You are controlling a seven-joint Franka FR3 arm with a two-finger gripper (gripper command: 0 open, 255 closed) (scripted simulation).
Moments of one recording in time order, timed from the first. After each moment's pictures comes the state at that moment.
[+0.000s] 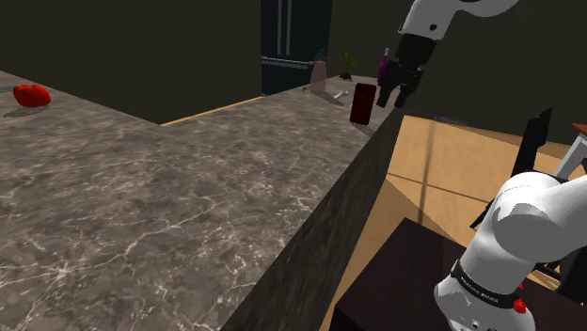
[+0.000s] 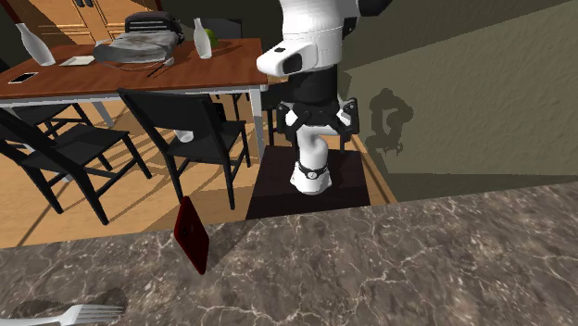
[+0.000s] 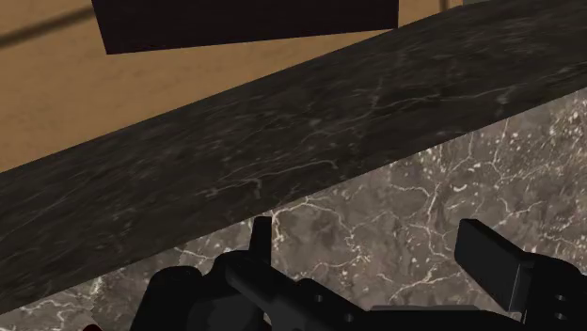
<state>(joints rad) -0.01 -0.78 -0.07 -2.29 0.09 1.64 0.06</state>
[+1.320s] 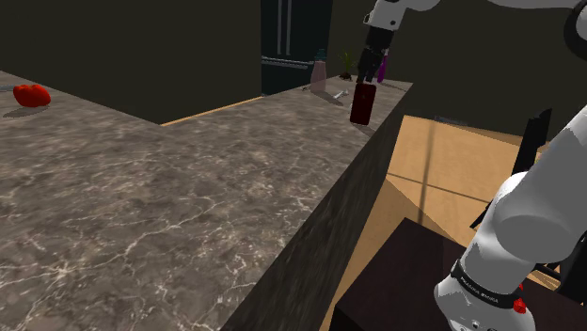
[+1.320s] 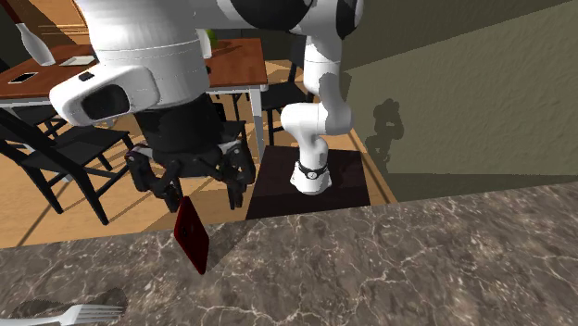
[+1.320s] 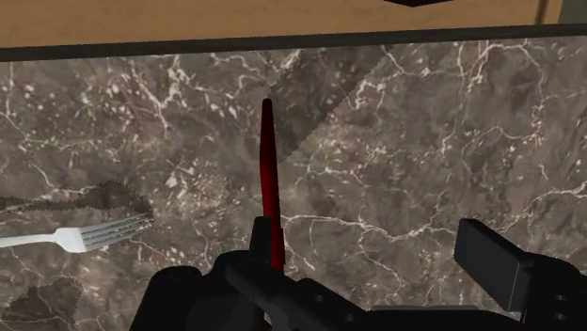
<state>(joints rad) 0.02 -0.17 -0.36 -1.72 0.05 1.67 -0.49</state>
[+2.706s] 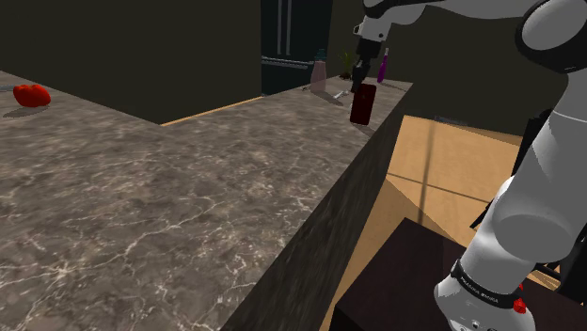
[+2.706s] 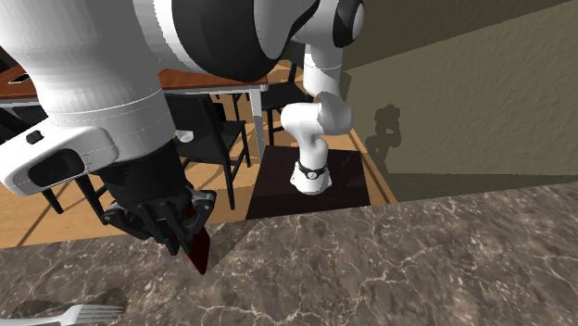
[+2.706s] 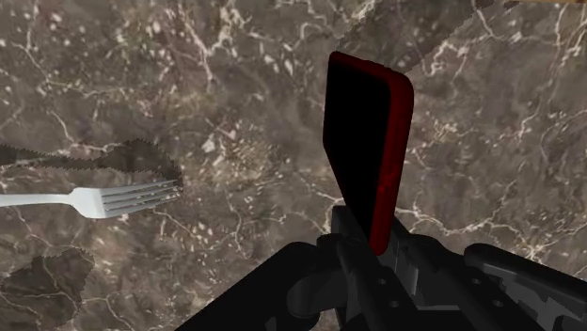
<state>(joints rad) 0.01 -0.01 -0.40 -1.64 0.09 1.74 -0.62</state>
